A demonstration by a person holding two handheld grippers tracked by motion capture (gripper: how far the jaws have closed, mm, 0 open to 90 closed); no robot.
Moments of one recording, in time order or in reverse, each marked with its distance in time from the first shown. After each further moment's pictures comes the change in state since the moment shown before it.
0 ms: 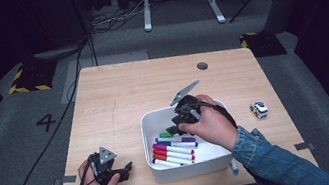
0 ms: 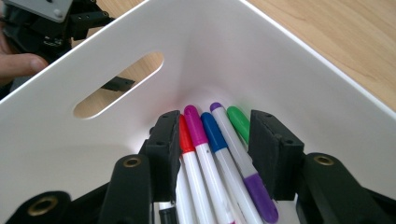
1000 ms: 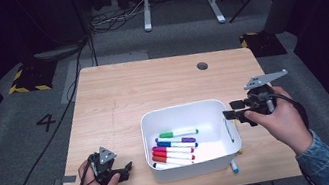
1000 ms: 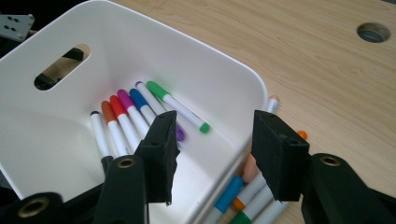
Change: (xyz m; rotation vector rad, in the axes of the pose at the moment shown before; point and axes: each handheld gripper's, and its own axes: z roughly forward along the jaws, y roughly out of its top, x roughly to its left) left arm 0.000 0.000 0.000 0.000 0.002 0.003; right arm -0.048 -0.096 -0.126 -0.186 -0.162 0.210
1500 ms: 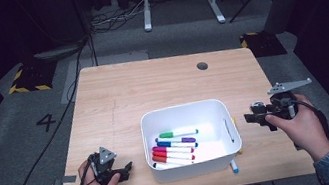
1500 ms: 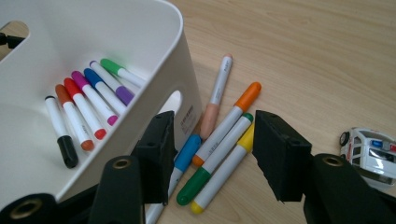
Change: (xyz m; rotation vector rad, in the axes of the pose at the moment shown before) left arm 0.000 0.000 0.000 0.000 0.000 0.000; right arm -0.041 -0.050 -0.015 0.001 -0.080 0.109
